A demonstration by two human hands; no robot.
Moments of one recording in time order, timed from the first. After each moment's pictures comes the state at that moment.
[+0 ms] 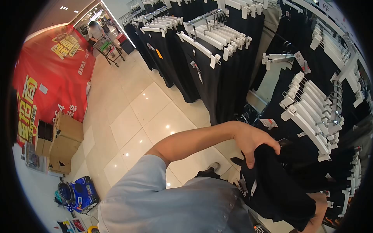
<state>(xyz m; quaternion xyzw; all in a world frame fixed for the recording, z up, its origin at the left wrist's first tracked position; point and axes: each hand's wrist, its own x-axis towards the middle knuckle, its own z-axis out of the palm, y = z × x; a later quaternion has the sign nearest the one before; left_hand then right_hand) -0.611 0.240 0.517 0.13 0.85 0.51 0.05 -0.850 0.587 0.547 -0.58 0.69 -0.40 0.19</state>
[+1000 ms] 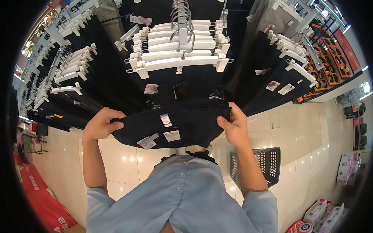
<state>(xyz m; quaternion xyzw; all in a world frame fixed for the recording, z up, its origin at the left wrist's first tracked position) -0.573 0.218 0.548 -0.06 0.88 0.46 0.06 -0.763 0.545 0.480 -0.23 0.60 -0.74 0.21</state>
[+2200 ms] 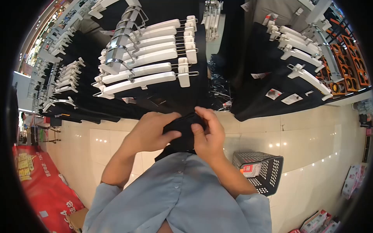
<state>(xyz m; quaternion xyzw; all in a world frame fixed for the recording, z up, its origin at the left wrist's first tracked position) -0.762 0.400 0.536 -0.02 0.94 0.33 0.02 -0.831 0.554 0.462 -0.25 0.56 -0.78 0.09</state>
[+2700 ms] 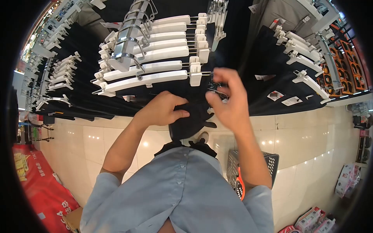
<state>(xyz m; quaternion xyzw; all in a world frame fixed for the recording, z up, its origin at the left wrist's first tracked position) -0.801 0.344 0.490 0.04 0.93 0.37 0.04 -0.911 0.530 0.494 -0.35 0.71 -0.61 0.06</state>
